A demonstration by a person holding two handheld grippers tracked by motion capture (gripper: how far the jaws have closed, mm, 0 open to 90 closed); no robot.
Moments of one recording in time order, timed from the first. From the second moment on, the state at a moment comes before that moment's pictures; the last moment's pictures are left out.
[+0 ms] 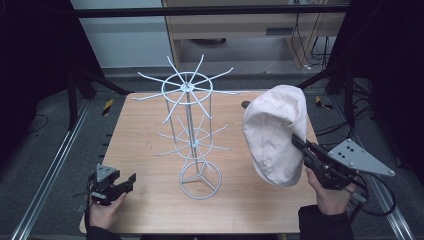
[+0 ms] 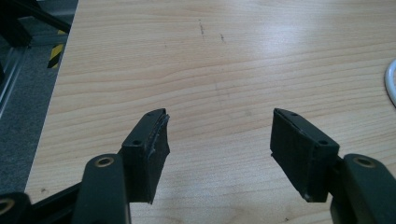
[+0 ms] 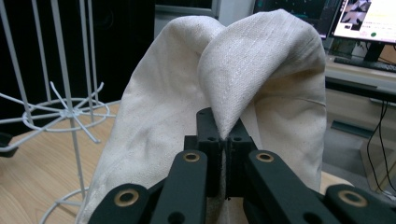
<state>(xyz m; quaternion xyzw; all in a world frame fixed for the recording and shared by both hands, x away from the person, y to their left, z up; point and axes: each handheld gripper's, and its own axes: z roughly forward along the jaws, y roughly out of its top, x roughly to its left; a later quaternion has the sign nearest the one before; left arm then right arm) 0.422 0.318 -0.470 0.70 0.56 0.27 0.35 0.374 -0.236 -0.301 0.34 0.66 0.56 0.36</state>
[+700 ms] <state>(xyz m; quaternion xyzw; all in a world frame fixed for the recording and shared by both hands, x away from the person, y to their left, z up) 0.422 0.319 -0.470 0.70 0.56 0.28 0.35 0.344 -0.231 -0.263 0.28 0.62 0.62 0.39</state>
